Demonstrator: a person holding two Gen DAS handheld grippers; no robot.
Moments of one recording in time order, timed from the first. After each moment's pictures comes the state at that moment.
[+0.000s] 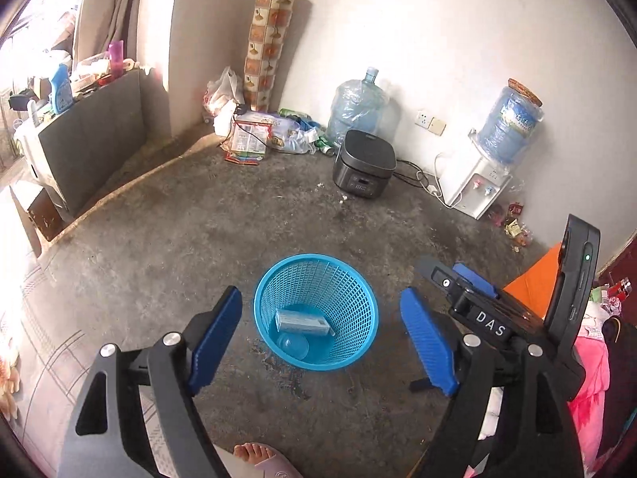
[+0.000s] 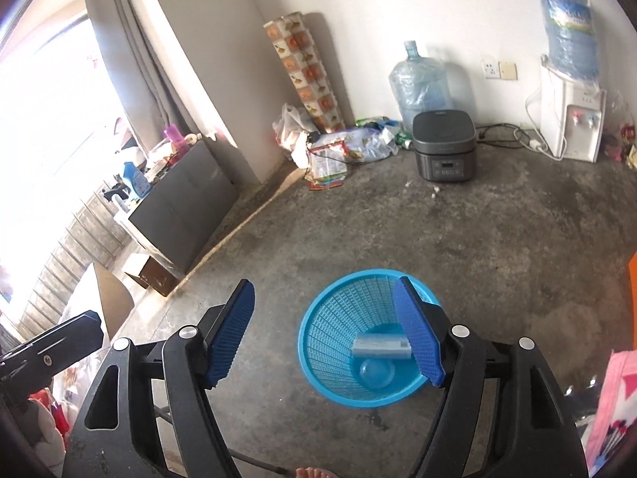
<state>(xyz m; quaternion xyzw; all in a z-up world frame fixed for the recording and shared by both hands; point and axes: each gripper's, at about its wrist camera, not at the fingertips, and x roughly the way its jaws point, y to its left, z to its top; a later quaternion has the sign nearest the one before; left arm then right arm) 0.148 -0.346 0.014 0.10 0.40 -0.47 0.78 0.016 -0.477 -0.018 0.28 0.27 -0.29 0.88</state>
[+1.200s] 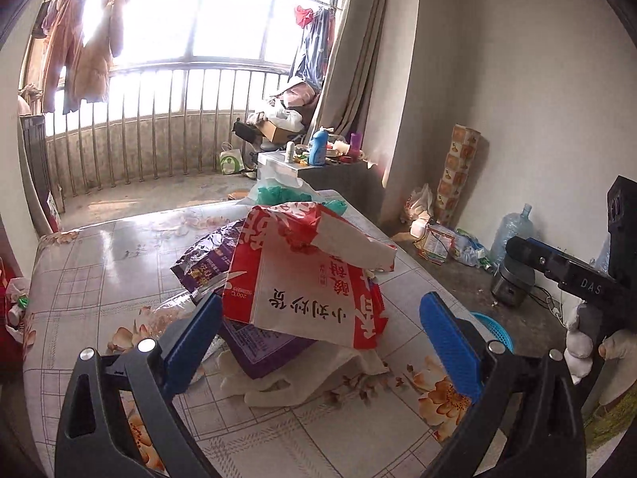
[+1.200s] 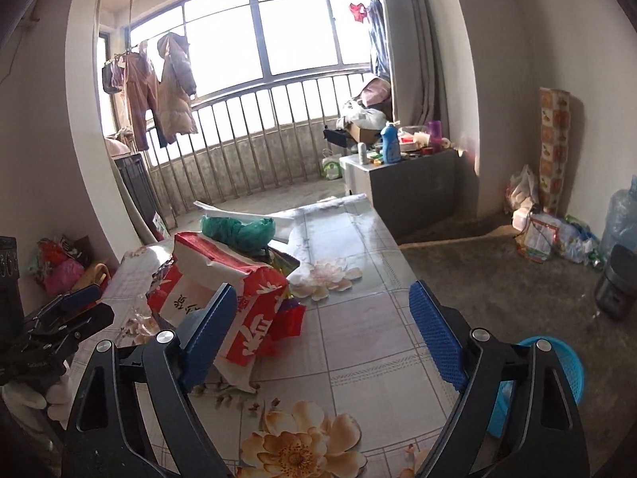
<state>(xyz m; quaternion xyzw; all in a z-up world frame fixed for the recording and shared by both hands) 0.037 0.090 0.056 -0.02 0.25 -0.18 0.95 0.058 -0.205 0.071 0.08 0.25 0.06 0.96</state>
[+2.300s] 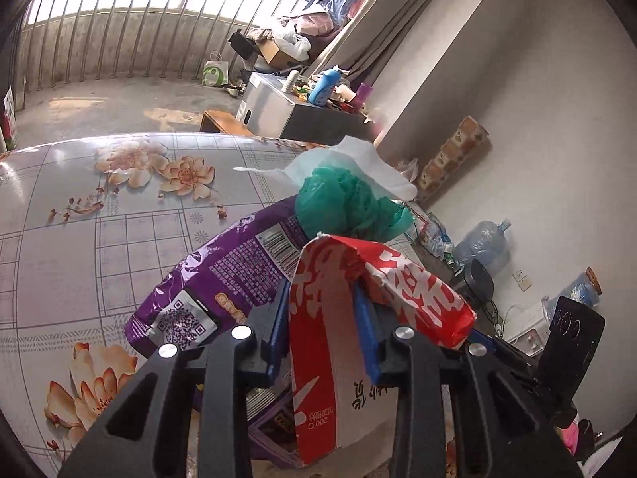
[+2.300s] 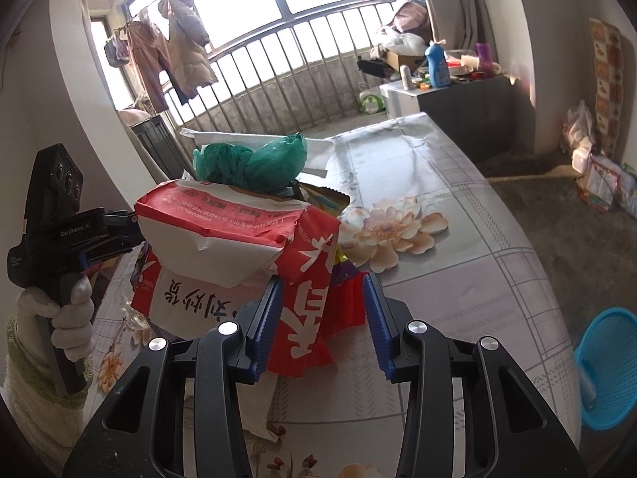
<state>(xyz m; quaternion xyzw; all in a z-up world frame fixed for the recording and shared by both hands) 0.213 0.120 0.018 -0.15 0.40 -0.25 0.87 0.137 -0.172 0.008 0.12 0.35 0.15 0.92</state>
